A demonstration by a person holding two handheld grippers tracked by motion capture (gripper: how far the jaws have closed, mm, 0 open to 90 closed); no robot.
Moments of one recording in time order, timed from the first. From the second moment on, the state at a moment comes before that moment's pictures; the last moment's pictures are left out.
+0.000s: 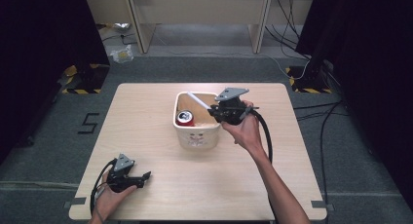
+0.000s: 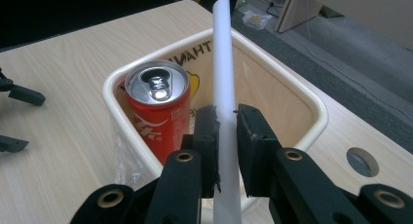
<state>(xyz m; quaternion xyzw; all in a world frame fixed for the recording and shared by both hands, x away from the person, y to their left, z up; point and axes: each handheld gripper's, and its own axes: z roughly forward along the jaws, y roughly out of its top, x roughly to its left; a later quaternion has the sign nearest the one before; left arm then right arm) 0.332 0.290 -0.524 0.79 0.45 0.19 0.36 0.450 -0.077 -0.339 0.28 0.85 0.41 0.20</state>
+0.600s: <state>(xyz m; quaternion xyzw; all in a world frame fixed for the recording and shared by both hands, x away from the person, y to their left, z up) 0.332 0.290 -0.524 0.79 0.45 0.19 0.36 0.475 -0.051 -0.349 0.29 0.86 0.38 0.19</state>
